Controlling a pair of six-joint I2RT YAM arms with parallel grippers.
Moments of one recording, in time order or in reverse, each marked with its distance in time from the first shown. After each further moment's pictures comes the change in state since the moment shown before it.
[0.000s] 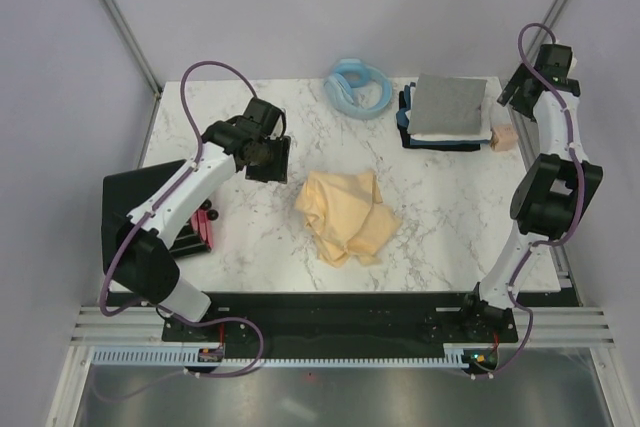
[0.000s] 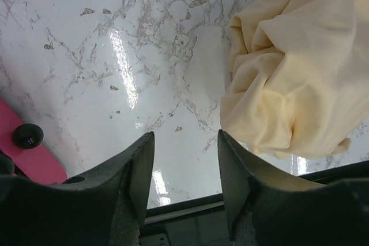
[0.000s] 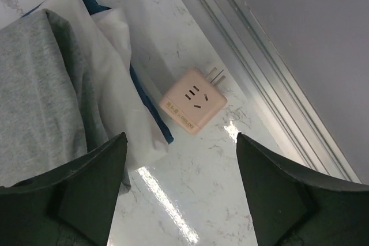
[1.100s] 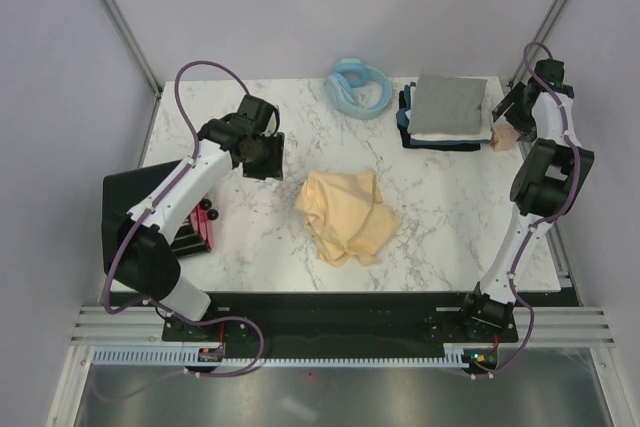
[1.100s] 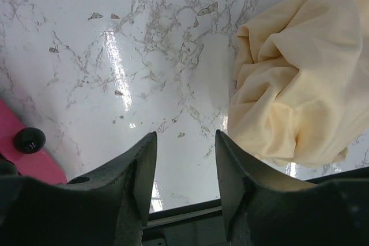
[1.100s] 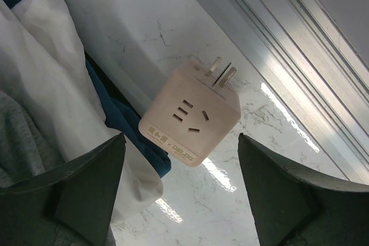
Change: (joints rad) left arm 0.054 0.012 -0.005 0.024 0.032 0.000; right arm -0.054 0.277 0.162 -0.104 -0.114 0.165
